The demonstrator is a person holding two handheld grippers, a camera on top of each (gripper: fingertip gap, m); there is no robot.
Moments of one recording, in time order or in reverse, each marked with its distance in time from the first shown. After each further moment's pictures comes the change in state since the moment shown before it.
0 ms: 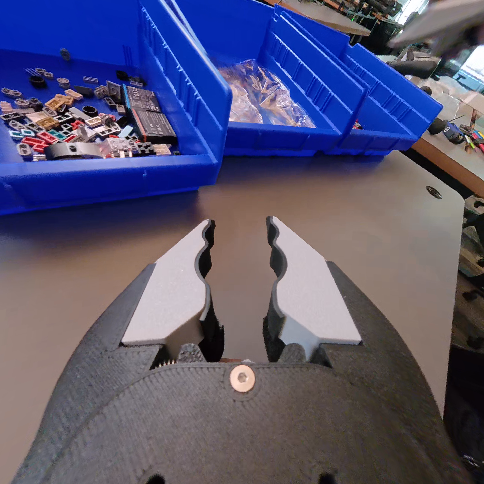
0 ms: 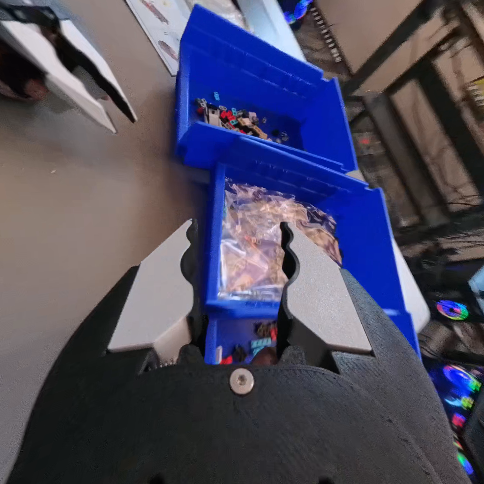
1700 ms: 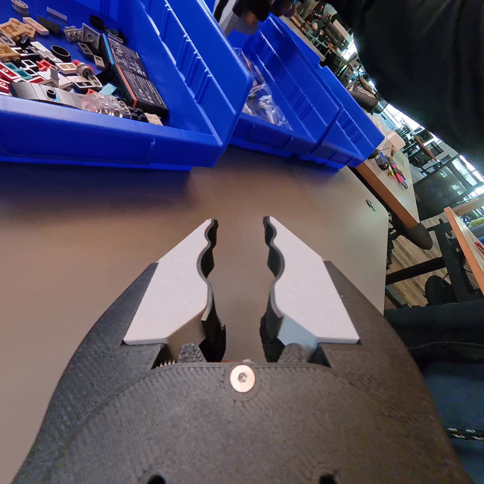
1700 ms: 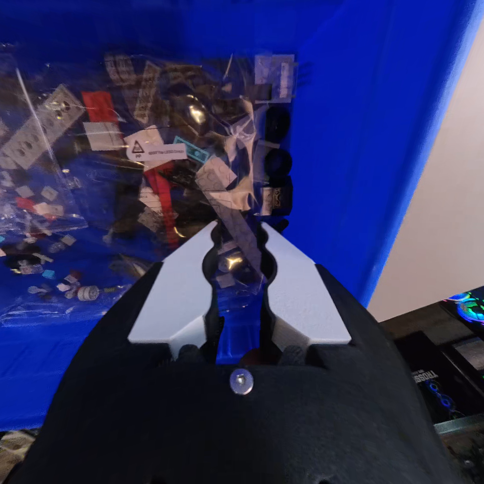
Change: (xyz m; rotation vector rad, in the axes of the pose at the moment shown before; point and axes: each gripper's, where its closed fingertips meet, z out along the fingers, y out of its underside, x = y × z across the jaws) left arm -0.005 0.008 -0.011 -0.018 0.173 -0.208; right arm 0.166 0.157 0.160 -0.835 -0.288 0.216
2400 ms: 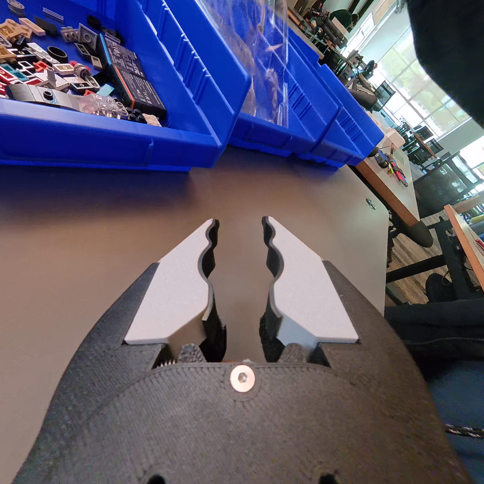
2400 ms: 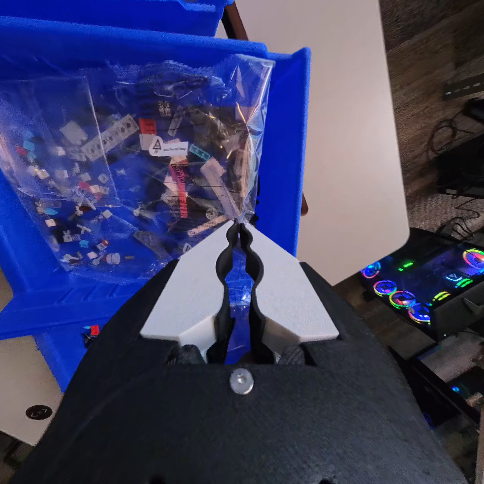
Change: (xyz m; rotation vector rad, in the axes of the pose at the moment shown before) left arm 0.001 0.000 0.002 -0.004 0.004 0.007; right arm 0.001 -0.001 -0.104 0.187 0.134 -0.036
